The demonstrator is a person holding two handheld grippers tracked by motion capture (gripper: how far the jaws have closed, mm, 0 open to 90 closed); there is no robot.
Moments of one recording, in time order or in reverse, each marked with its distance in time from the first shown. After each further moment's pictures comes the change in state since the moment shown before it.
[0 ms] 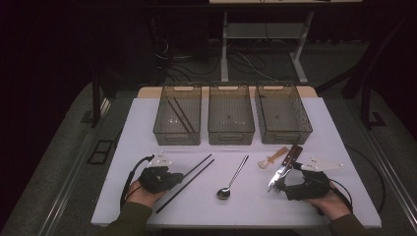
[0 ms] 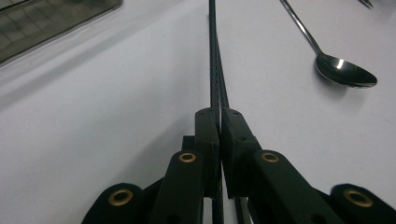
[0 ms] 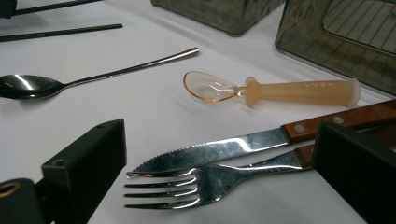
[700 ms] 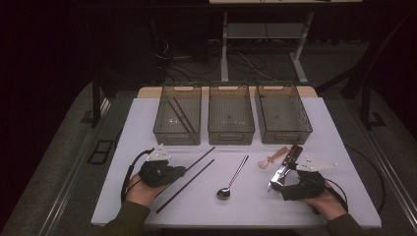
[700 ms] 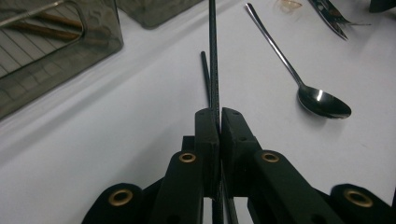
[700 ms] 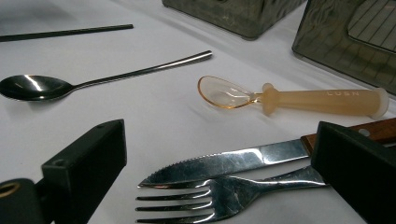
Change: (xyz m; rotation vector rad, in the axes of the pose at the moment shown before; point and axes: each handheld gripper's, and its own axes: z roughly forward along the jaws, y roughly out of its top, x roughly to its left) left arm 0.001 0.019 -0.009 -0.064 -0.021 0.017; right arm 0.005 0.002 0.008 -0.001 0.026 -0.025
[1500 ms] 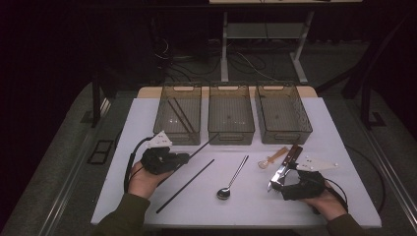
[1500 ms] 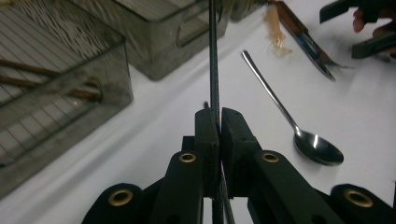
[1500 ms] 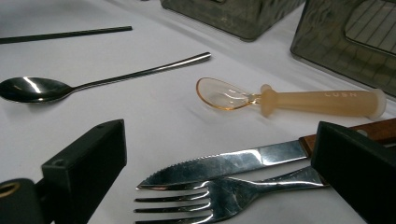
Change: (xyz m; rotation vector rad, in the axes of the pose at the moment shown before) left arm 0.011 0.034 -0.005 -0.089 -0.025 0.023; right arm 0.000 0.000 0.000 -0.004 -0.002 0.010
